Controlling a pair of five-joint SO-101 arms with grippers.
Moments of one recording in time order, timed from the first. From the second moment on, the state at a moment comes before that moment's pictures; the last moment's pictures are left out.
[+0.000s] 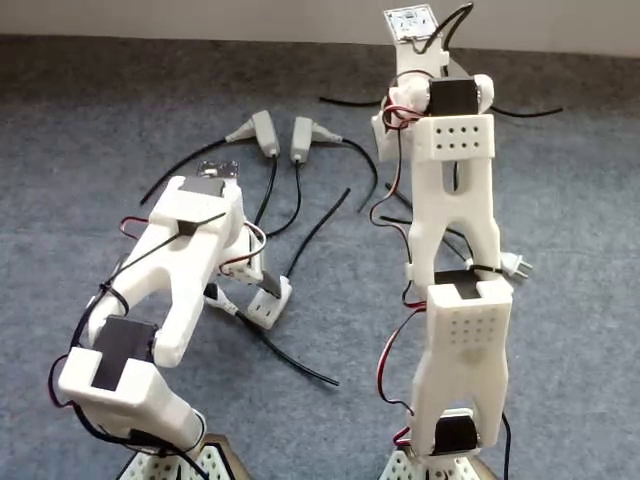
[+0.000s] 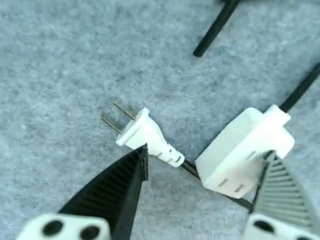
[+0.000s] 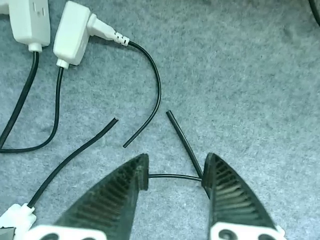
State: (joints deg) left arm 3.9 6.4 22.4 76.7 15.9; right arm -10.5 35.6 -62.5 98.6 8.8
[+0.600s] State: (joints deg) left arm -2.9 12.9 21.6 79.4 9.6; right arm -10.5 35.6 -62.5 98.6 8.8
